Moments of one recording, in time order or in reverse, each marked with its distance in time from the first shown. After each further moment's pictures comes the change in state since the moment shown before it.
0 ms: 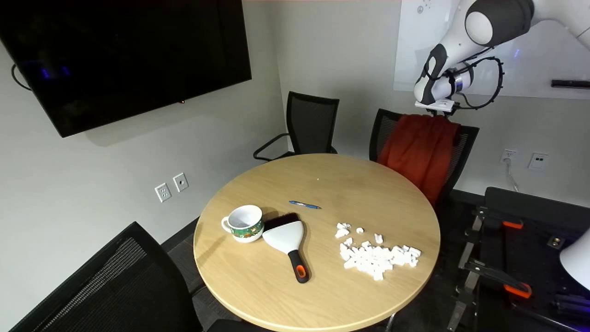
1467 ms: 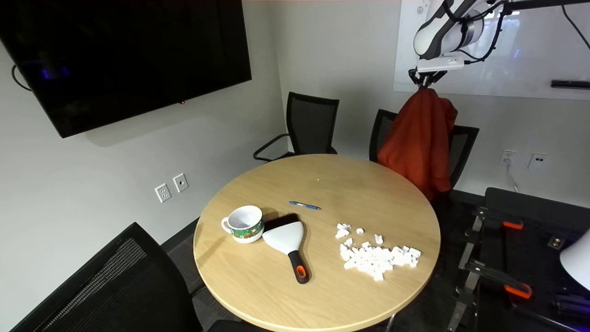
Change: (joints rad) arm 0.188 -0.530 0.009 -0.266 -0.222 -0.097 -0.422
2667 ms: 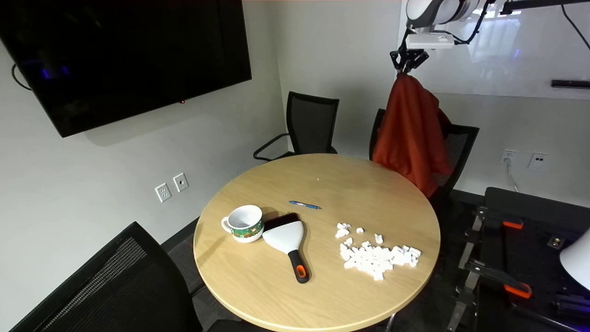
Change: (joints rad) arm -0.076 -0.208 0.243 0.002 0.034 -0.159 -0.101
